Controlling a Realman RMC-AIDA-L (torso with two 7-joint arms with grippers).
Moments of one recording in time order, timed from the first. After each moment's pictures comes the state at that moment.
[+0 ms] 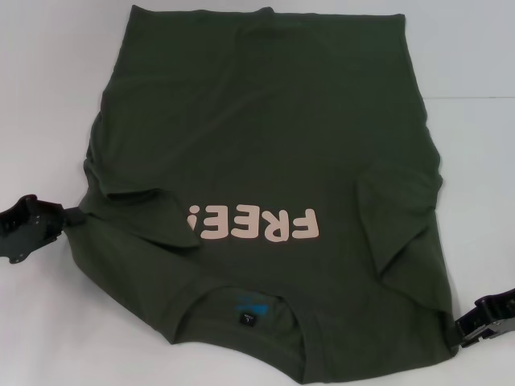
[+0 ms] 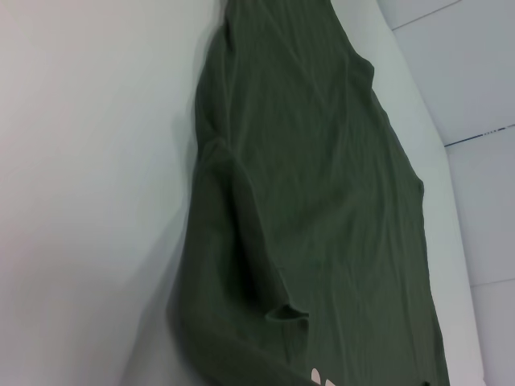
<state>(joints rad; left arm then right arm) -0.49 -2.04 0.32 0.75 2.30 1.47 -2.50 0.70 1.96 -0.73 -0.64 -2.68 -1.65 2.47</state>
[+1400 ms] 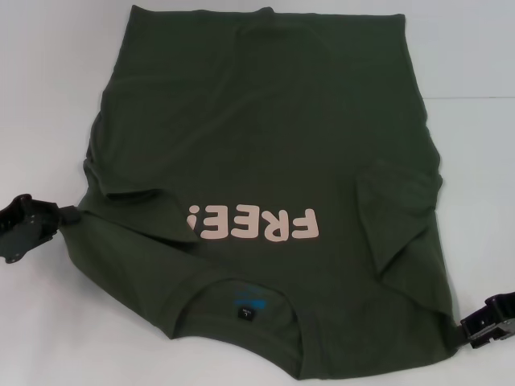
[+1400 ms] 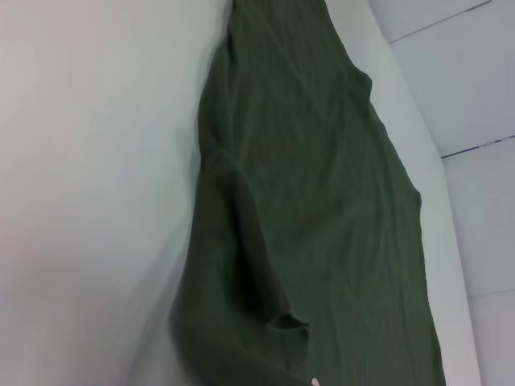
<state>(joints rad) -0.48 -2.04 0.29 0.74 2.29 1.47 -2.49 0.69 1.94 -0.71 -0.65 -2.68 -1.68 2.47</state>
